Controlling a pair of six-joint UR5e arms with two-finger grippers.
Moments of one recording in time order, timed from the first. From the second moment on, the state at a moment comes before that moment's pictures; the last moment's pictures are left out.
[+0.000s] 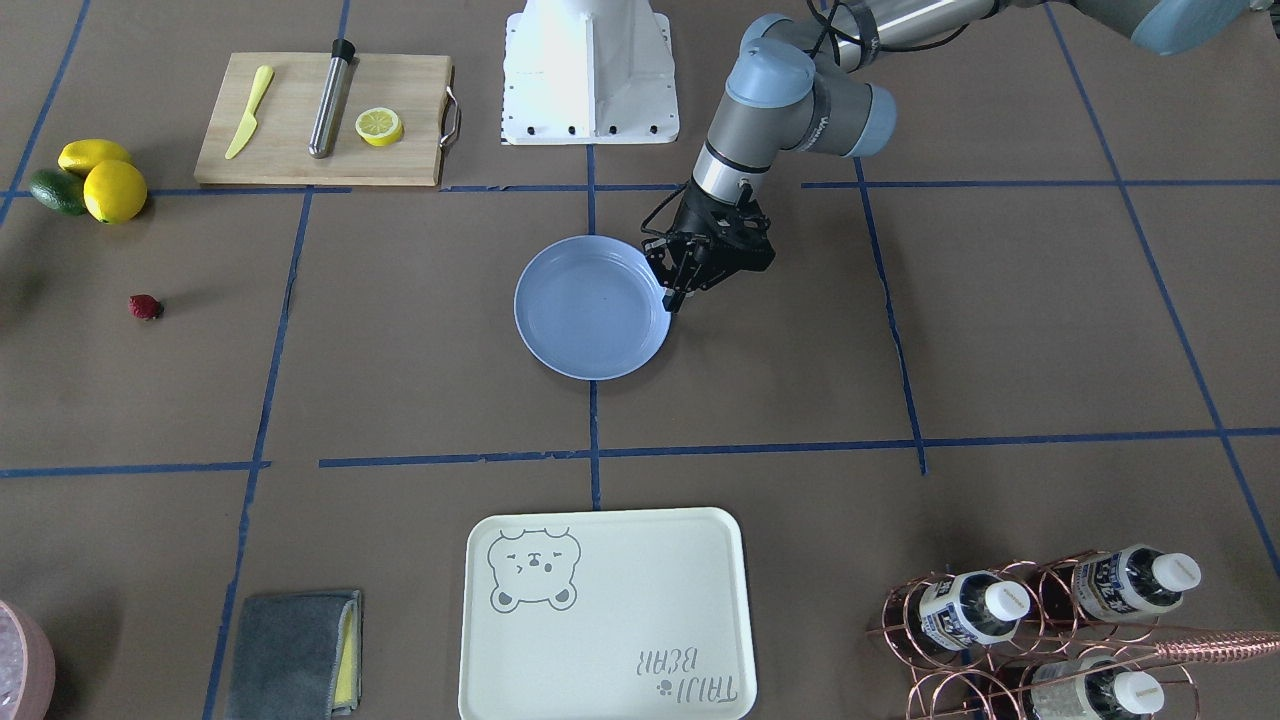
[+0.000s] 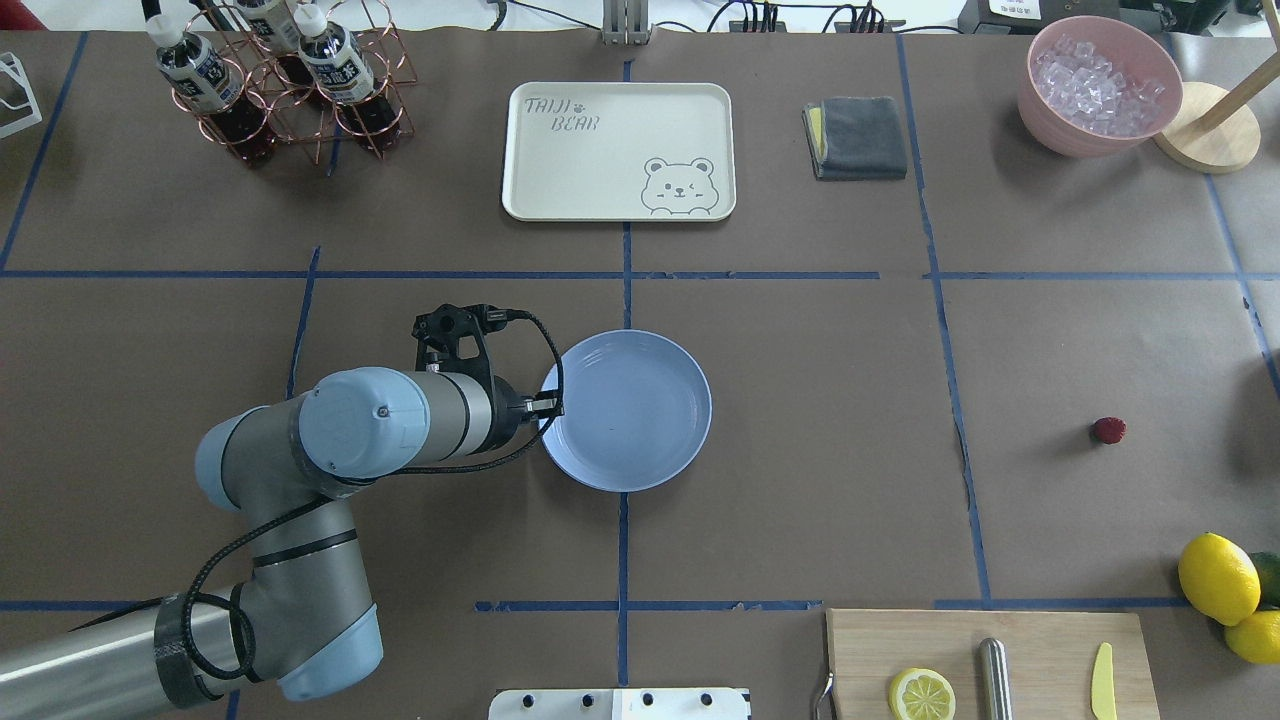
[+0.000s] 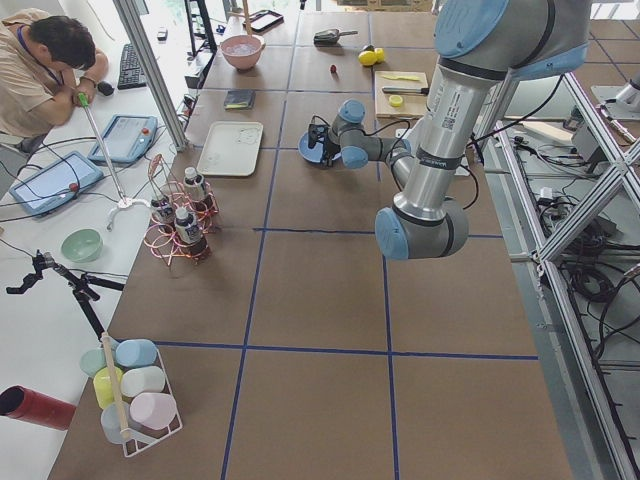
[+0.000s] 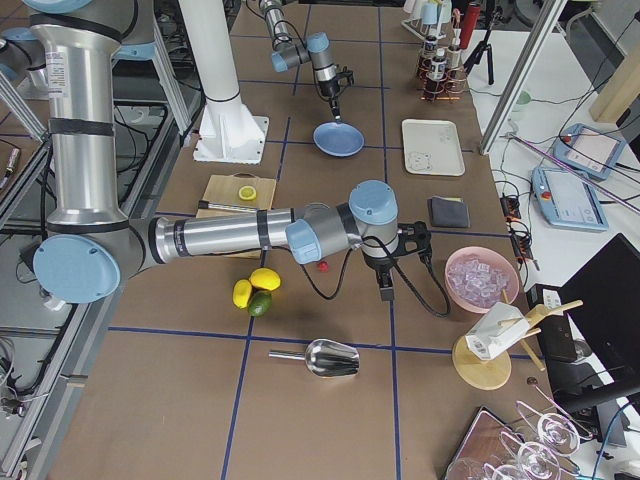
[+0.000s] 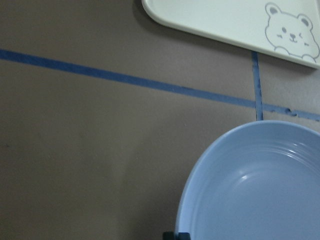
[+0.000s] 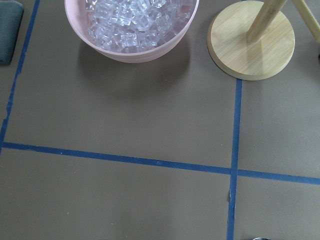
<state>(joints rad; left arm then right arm) -0.40 -2.05 -1.67 -2.11 -1.59 -1.43 1.48 -1.58 1.73 -1.31 2.35 0.25</state>
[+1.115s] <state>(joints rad) -0.76 -1.91 -1.89 -1.90 -1.93 -0.89 1.45 -1.57 1.80 -1.31 2.35 0.25</state>
